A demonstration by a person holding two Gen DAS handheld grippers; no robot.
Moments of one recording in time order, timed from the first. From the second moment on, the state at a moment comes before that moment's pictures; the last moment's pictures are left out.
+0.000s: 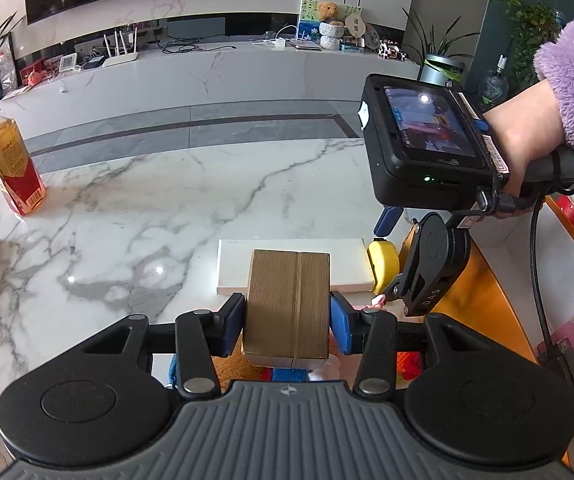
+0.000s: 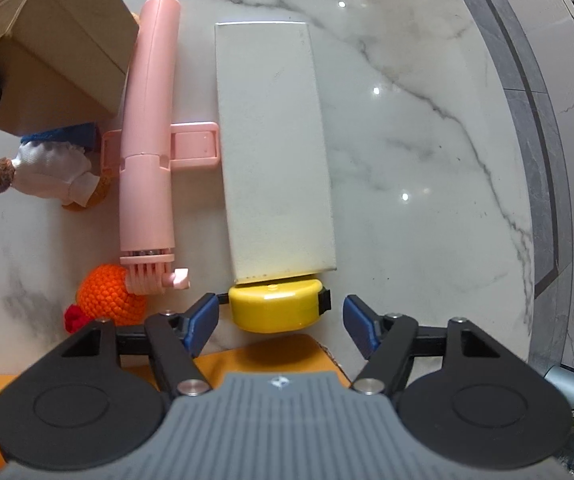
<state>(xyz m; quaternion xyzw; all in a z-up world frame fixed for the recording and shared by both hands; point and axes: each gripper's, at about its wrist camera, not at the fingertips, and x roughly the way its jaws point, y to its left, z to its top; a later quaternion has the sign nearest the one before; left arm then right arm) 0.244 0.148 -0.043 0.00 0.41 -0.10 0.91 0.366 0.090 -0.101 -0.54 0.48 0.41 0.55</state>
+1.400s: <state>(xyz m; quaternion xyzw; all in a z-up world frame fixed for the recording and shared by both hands) 0.167 -0.057 -0.006 0.07 0.46 -0.19 0.87 0.187 -0.194 0.086 -0.45 0.45 0.42 0.65</state>
